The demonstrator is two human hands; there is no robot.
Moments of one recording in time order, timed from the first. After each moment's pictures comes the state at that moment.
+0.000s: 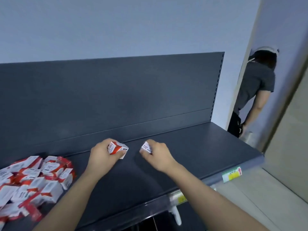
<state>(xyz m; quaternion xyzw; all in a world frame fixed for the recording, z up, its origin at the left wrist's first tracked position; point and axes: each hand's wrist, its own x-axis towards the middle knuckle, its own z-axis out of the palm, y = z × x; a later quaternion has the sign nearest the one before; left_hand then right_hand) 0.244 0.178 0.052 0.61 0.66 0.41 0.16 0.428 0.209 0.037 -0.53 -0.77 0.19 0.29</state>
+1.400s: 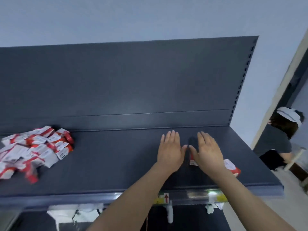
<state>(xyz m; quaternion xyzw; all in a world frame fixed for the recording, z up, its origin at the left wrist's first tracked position) 0.499 0.266 -0.003 0.70 0.69 0.18 0.01 0.633 0.292 -0.002 -0.57 -0.80 -0.02 0.19</state>
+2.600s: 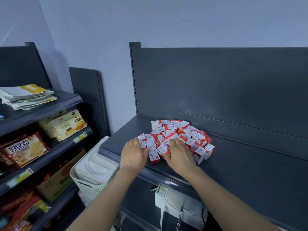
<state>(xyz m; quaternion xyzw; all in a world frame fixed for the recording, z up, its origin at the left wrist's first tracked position) -0.011 -0.028 -0.009 0.35 0.92 0.17 -0.06 0.110 0.084 0.011 -0.28 -0.95 0.10 0.11</state>
